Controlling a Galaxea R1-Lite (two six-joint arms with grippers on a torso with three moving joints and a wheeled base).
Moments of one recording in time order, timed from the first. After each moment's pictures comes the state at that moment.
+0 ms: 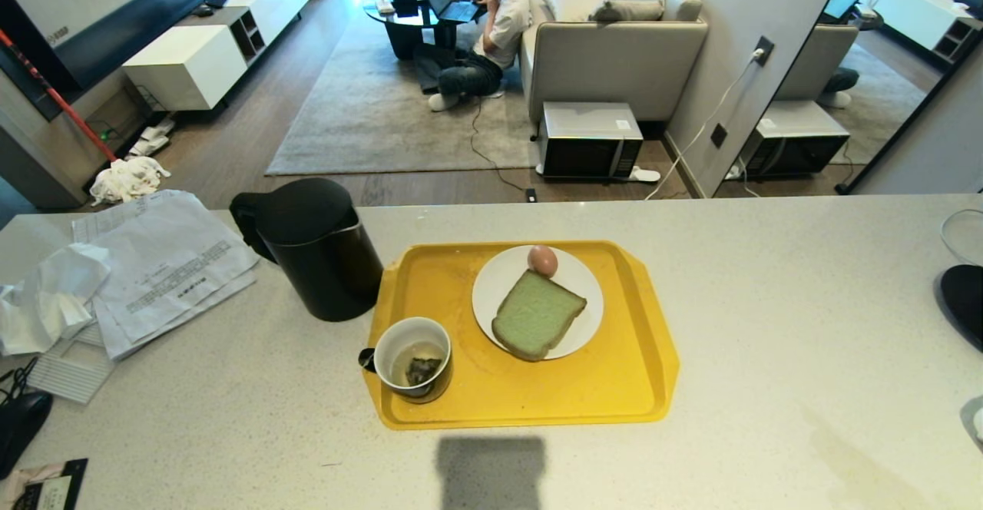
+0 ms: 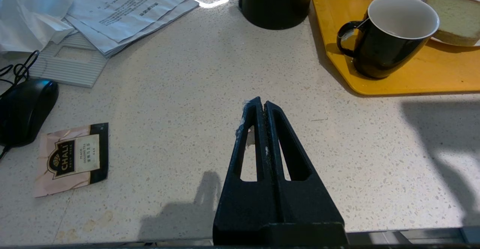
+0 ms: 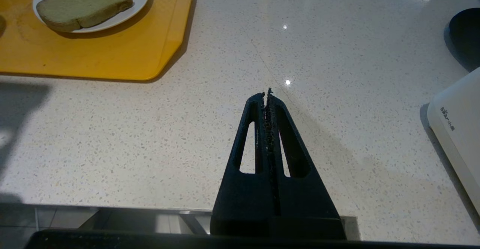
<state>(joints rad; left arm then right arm) 0.01 0.00 0.00 -0.01 0.00 0.00 0.00 0.00 0.00 0.00 0.01 -0.01</state>
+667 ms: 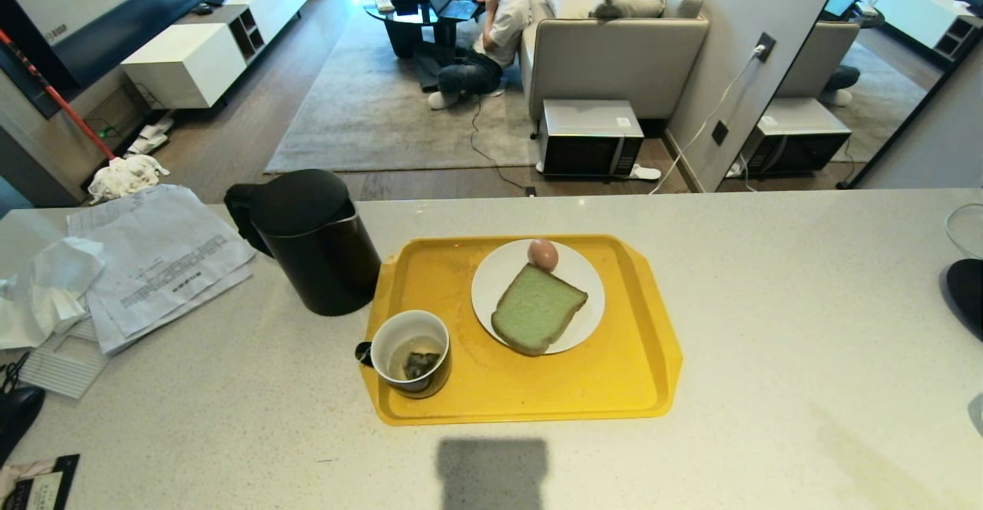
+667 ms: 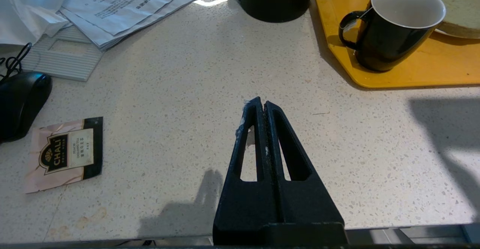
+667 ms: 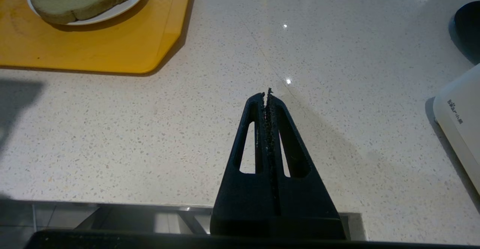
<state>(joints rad) 0.01 0.00 0.00 -0.01 0.00 0.00 0.00 0.00 0.00 0.00 0.01 -0.01</state>
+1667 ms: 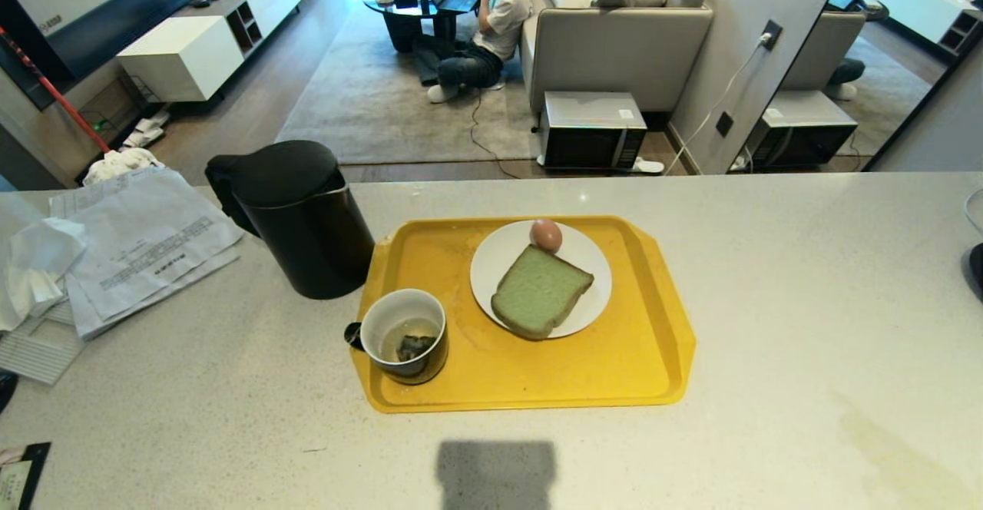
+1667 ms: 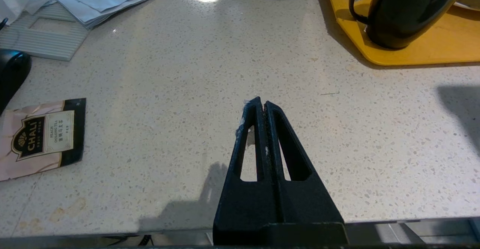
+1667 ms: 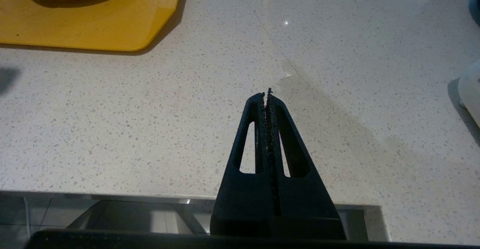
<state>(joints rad) 0.01 0.00 0.00 -0.01 0.00 0.01 0.00 0.00 0.00 0.00 0.01 -0.01</state>
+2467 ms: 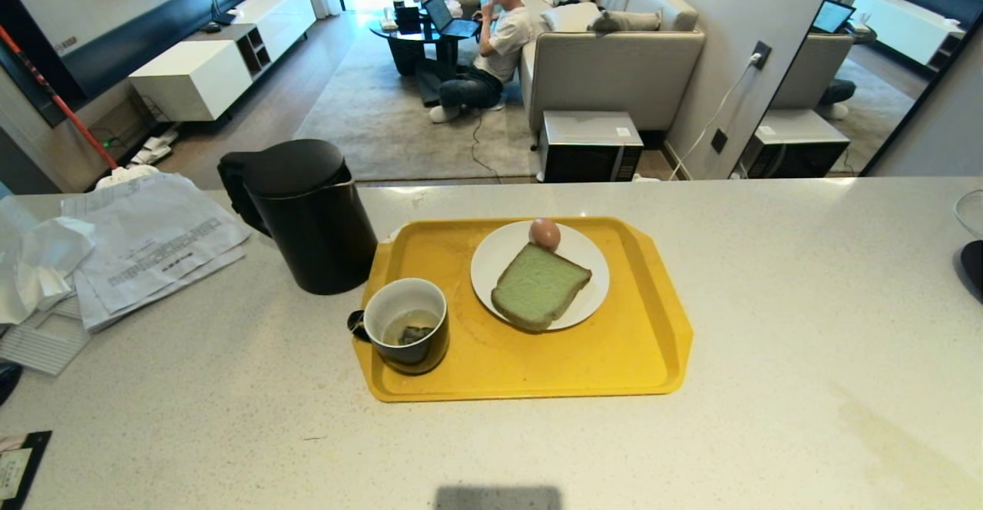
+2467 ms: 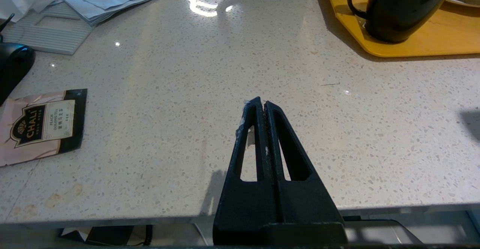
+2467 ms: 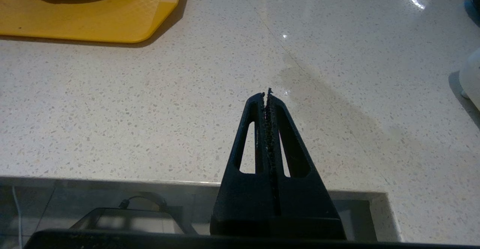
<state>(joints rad) 0.01 0.00 0.00 -0.01 0.01 0.01 0.00 0.00 0.00 0.00 0.01 -0.01</state>
